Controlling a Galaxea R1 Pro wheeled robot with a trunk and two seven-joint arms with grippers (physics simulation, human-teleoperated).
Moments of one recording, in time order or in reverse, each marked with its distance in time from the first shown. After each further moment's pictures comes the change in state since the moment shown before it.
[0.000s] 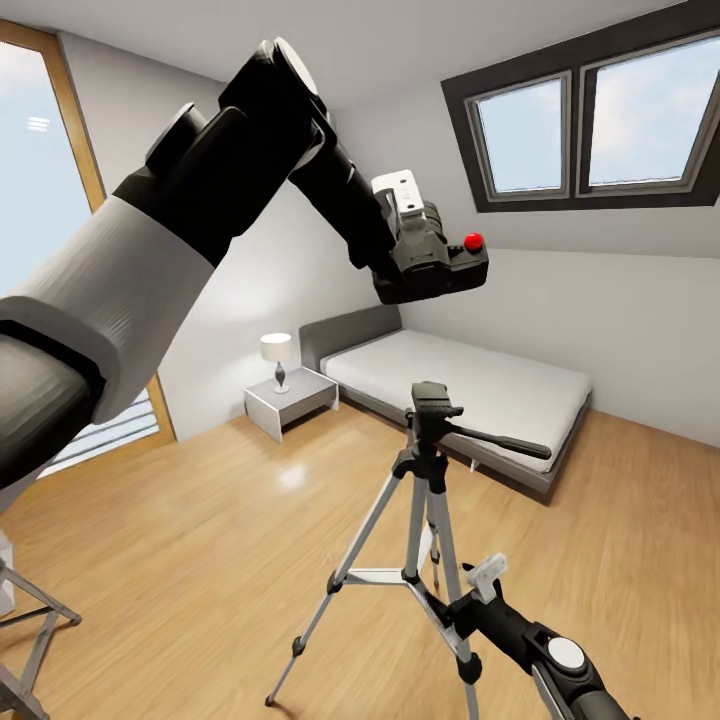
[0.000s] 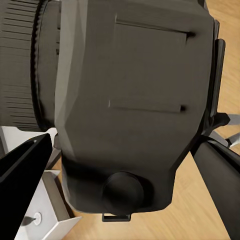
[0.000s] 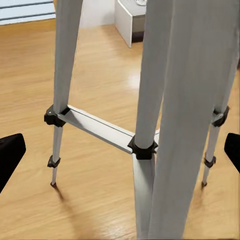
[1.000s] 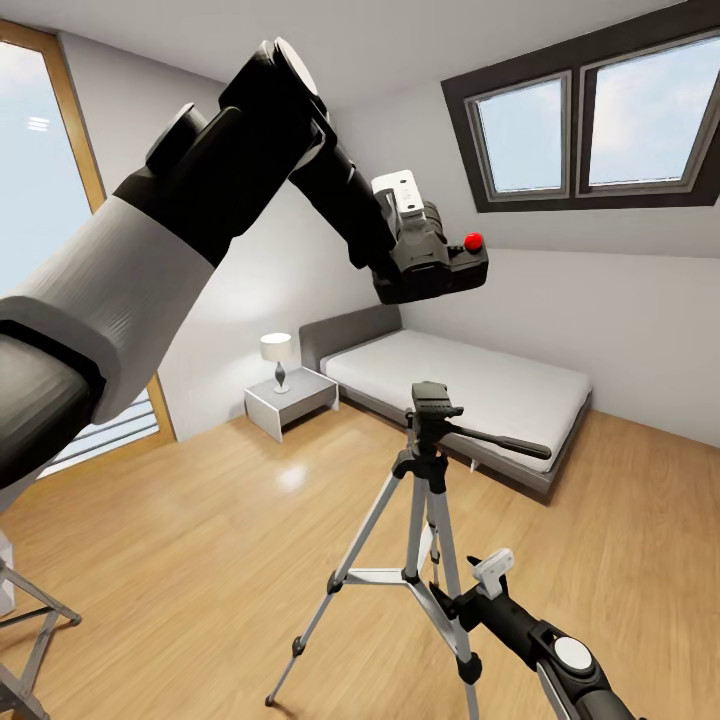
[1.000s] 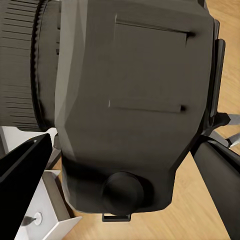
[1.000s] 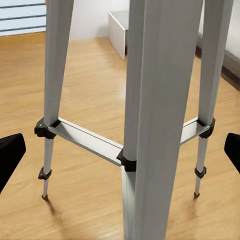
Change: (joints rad) left arm 0.000 0.000 0.000 0.000 0.000 -0.001 0.001; right arm 0.000 0.000 -0.031 -0.001 0.000 -0.051 0.001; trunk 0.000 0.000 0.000
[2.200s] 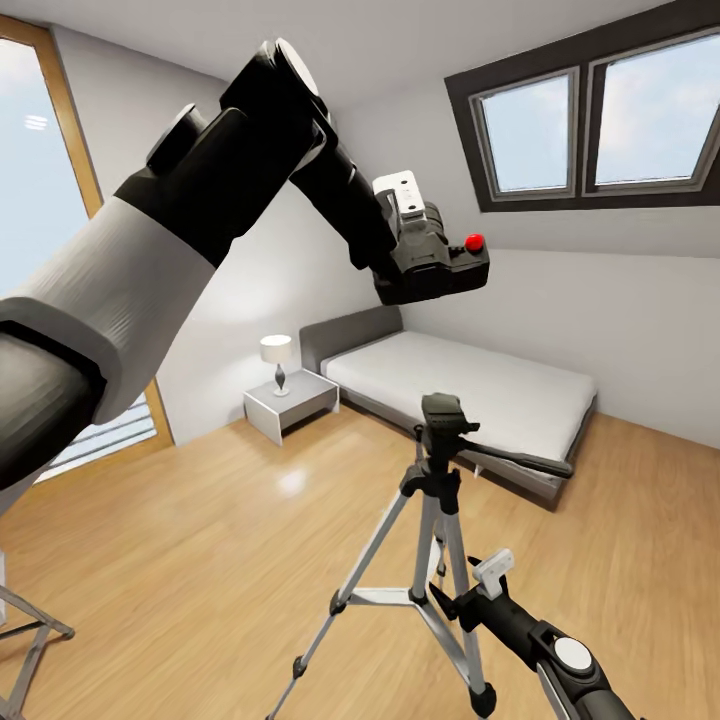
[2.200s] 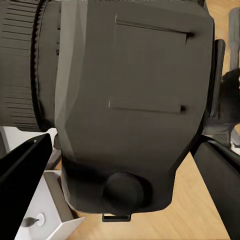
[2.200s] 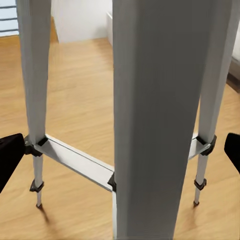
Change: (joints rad) left arm 0.001 -0.002 0.000 -0.002 0.000 -0.002 -0.002; right arm 0.000 -0.001 0.001 0.002 0.001 0.000 -0.002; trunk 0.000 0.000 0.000
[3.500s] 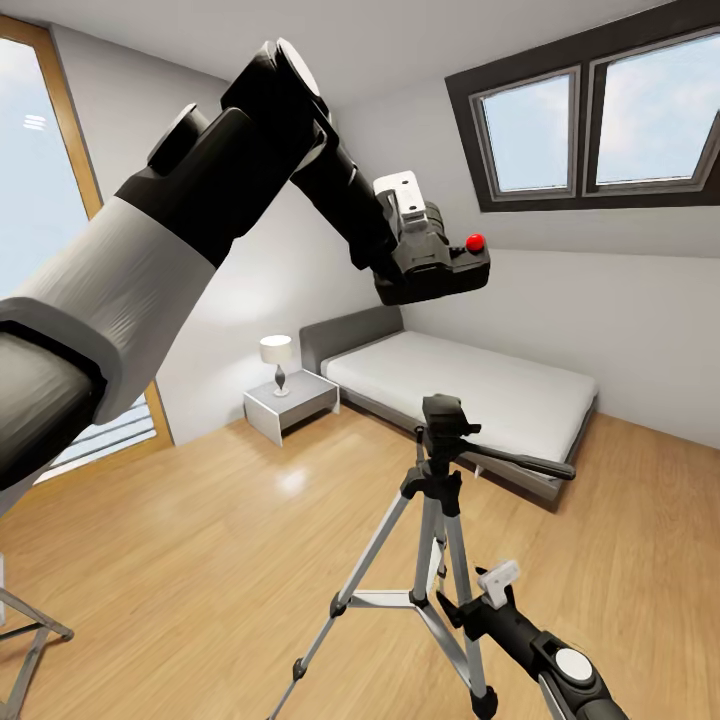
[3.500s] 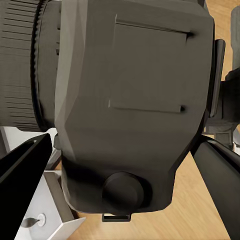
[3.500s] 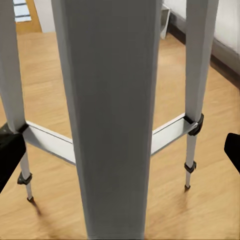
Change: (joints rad) left arm 0.000 -0.002 -0.001 0.000 0.000 -0.001 0.000; right arm 0.000 0.001 -0.005 0.067 0.001 -0.019 -0.058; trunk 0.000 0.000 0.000
